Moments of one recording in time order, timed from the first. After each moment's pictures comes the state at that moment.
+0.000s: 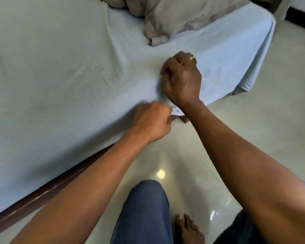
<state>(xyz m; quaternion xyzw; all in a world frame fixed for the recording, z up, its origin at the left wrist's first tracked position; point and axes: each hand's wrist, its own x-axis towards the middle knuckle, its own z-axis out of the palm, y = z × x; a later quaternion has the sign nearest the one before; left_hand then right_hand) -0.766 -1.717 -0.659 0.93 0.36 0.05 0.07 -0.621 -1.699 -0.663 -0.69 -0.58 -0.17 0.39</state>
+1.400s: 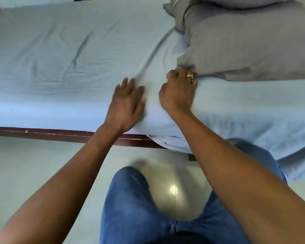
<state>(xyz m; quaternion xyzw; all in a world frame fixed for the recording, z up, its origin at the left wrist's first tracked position) -0.727 -1.685 -0.632 0.75 0.63 0.18 -0.05 -0.562 -1.601 -0.640 -0.67 -0.71 -0.01 0.24</state>
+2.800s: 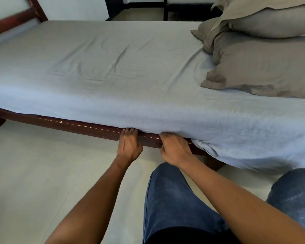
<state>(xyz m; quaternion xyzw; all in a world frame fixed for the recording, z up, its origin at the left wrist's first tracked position) -0.807 -1.788 -0.754 0.61 0.77 0.19 0.01 -0.602 -1.752 -0.702 -0.45 -0.89 0.12 0.02</state>
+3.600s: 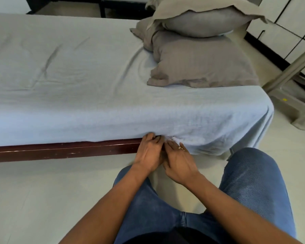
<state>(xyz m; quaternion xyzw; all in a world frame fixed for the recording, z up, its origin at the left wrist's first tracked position) -0.611 -1.746 -0.743 0.82 0.53 0.19 0.06 -0.461 -1.780 -0.734 -0.57 -0.81 0.07 0.07</state>
